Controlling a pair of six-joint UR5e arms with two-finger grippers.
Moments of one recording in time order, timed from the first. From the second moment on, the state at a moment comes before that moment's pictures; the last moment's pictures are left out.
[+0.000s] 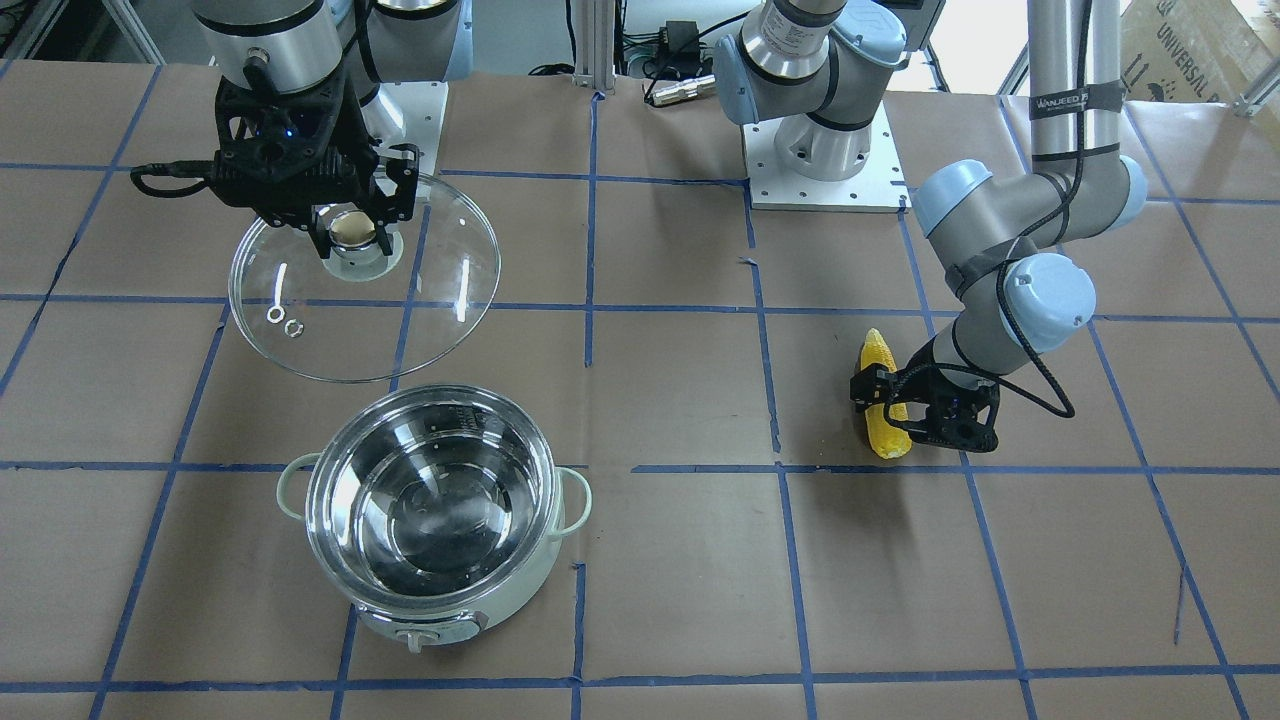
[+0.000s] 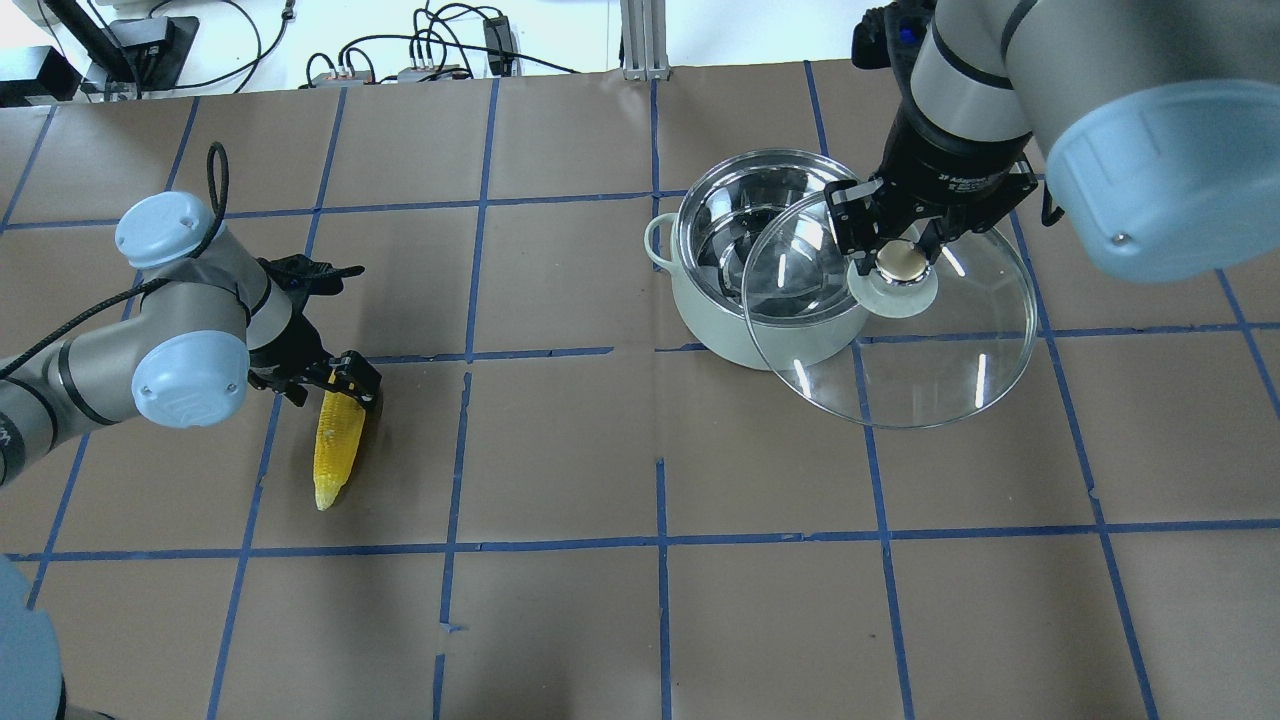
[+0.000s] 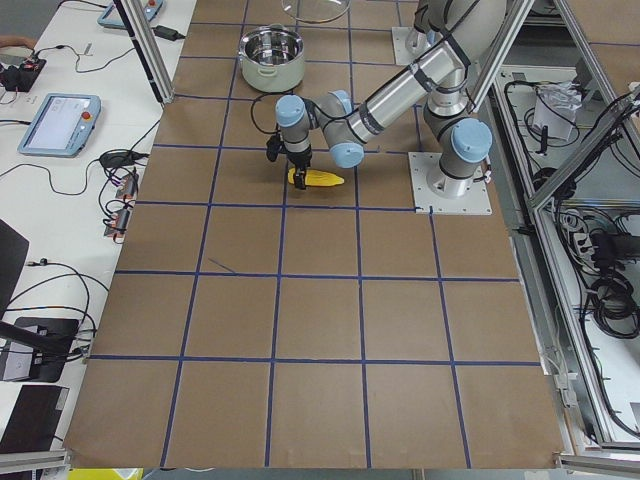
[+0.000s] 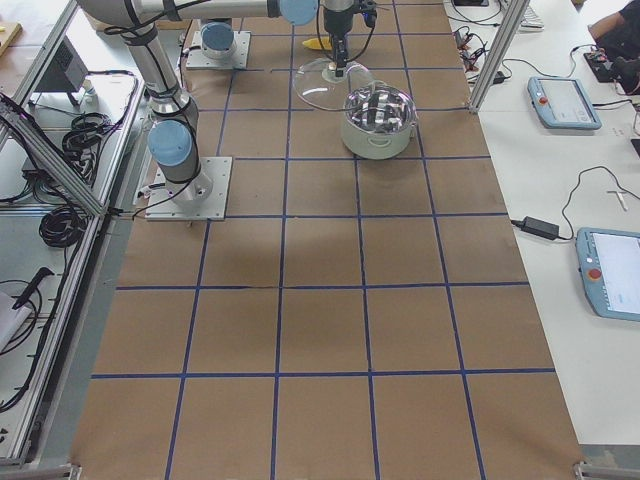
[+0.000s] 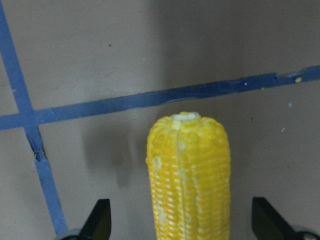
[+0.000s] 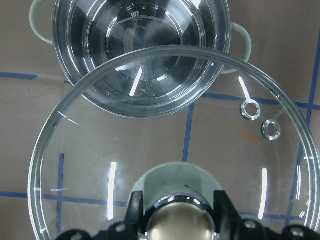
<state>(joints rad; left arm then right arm) -1.27 -1.88 -2.06 -0.91 1.56 0.44 1.67 -1.62 1.64 -1.64 -1.59 -0.01</state>
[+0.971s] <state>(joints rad) -1.44 -1.81 -1.98 -1.03 1.57 0.21 1.68 -1.68 1.73 -1.65 -1.60 -0.01</state>
